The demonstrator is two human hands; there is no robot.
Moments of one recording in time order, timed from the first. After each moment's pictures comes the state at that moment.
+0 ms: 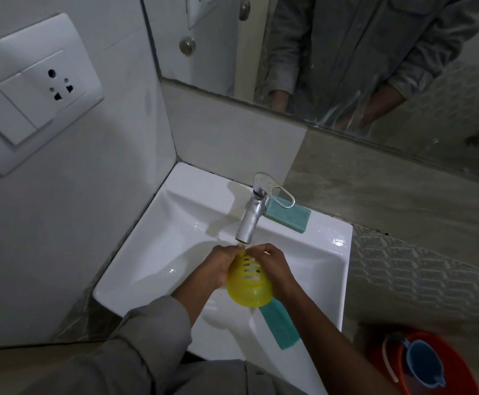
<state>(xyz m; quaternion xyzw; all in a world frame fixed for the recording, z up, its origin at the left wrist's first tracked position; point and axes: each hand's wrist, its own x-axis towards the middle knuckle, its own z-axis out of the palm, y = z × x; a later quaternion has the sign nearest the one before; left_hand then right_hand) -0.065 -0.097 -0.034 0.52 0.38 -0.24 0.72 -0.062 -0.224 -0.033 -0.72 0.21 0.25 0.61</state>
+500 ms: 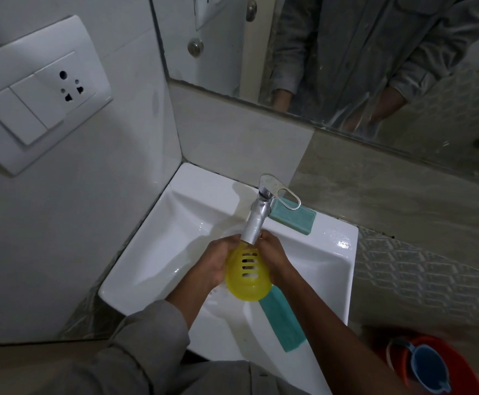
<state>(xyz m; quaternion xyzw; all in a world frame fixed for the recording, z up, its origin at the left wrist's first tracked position) -0.067 -0.077 -0.026 0.44 0.32 -0.24 0.81 -0.036 -0.206 -0.025 -0.71 0.14 0.27 0.64</state>
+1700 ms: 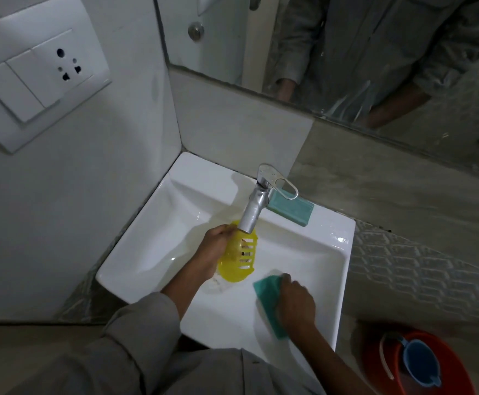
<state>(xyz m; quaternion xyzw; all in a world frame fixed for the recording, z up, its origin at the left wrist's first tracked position) -0.079 -0.081 -0.020 0.56 0.27 -0.15 0.77 -0.135 -0.278 -0.060 -0.97 -0.02 0.23 -0.01</state>
